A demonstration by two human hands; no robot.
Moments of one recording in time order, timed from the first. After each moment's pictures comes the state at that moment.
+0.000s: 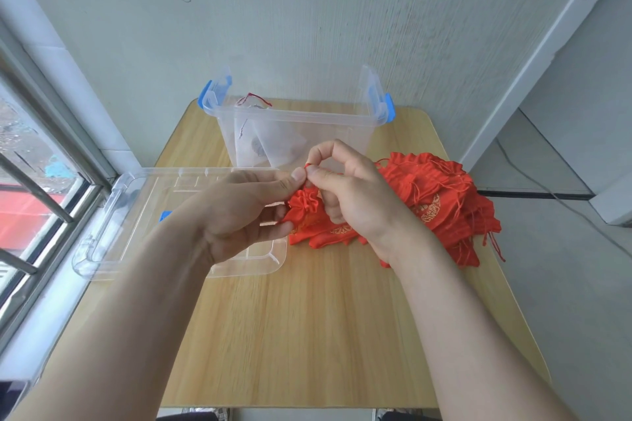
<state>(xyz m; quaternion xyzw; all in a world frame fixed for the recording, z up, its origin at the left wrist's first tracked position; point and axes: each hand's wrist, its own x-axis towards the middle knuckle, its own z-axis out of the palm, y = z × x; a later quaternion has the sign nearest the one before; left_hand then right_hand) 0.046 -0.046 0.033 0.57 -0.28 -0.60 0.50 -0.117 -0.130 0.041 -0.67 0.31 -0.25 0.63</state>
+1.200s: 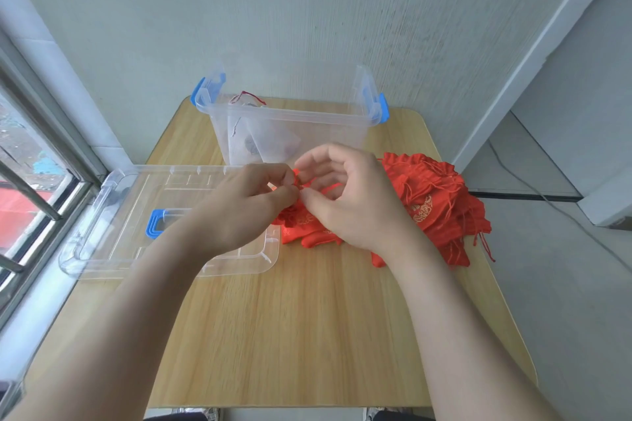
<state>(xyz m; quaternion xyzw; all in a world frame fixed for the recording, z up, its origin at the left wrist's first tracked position) 0.043 -0.046 0.029 0.65 -0.56 -0.34 0.39 -0.125 -0.138 0.027 -0.80 0.30 -0.31 0.41</state>
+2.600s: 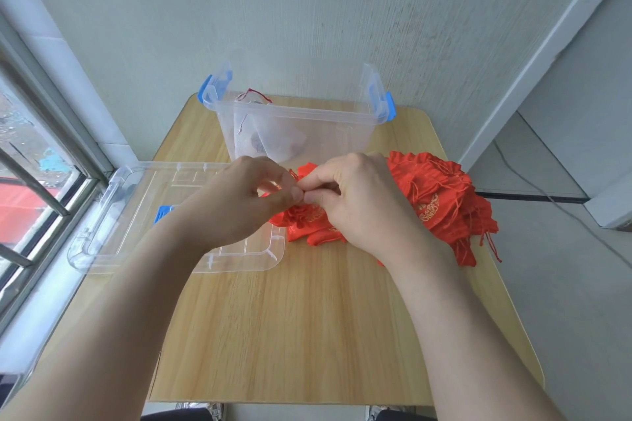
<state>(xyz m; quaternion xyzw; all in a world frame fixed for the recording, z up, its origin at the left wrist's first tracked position) 0.056 -0.041 0.030 0.70 -0.58 -0.26 0.32 -0.125 -0.130 0.039 -0.87 0.29 -0.24 0.31</state>
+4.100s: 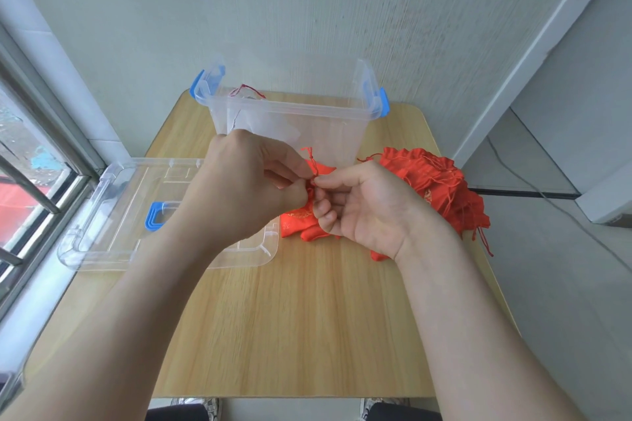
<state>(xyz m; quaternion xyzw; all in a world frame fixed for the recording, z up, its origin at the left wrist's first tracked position) 0.026 -0.037 0.052 0.68 -0.58 -0.14 0.43 -0.130 -0.136 0.044 -0.40 0.40 -0.15 0.81</state>
